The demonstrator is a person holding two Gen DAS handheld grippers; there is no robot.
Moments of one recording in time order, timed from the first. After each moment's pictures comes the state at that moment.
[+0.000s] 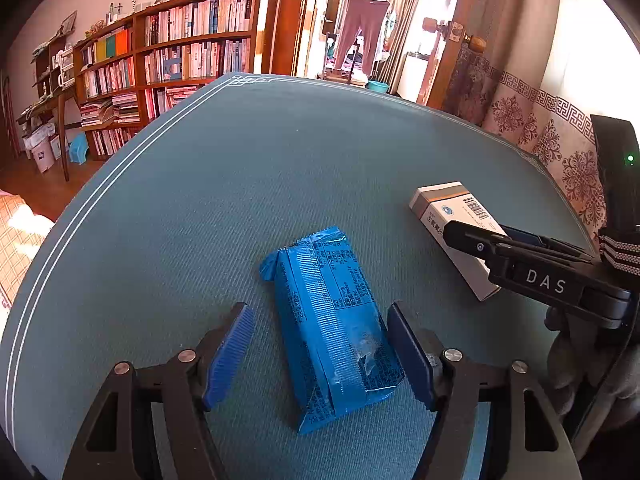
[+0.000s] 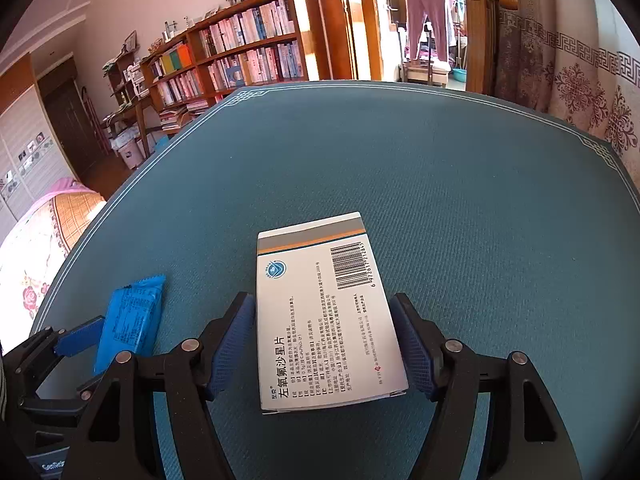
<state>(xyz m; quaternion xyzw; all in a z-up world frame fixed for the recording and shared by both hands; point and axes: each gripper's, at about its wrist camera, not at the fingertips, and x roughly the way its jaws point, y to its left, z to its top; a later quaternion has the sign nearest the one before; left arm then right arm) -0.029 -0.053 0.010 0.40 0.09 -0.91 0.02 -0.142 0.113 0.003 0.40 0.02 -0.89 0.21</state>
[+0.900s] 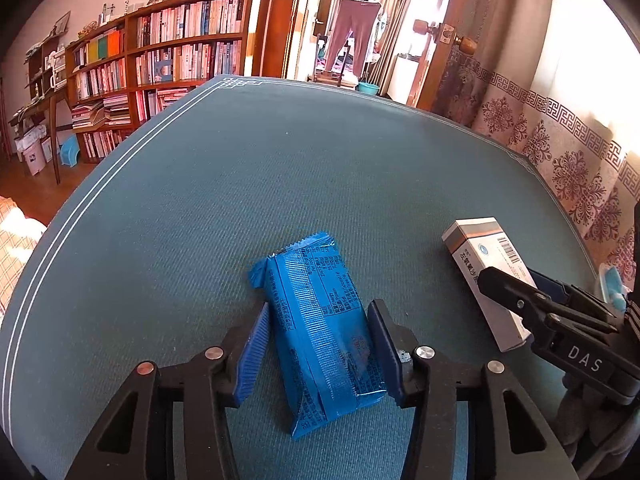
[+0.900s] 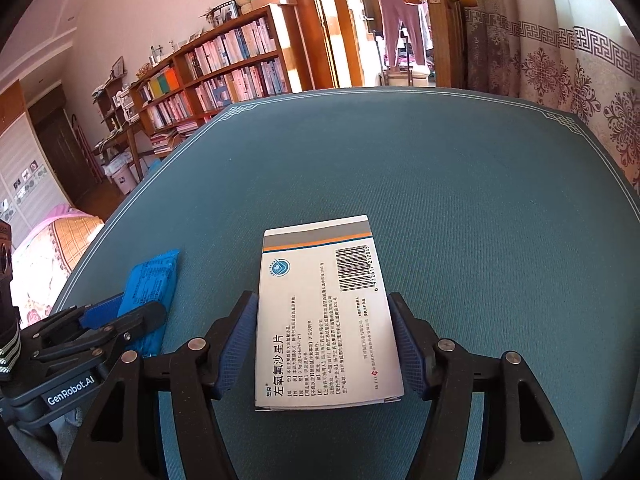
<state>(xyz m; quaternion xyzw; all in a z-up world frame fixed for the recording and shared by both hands) -0.029 -0.052 0.010 0.40 0.09 -0.91 0.00 -0.084 0.136 0.004 0.38 -0.02 -0.90 0.19</state>
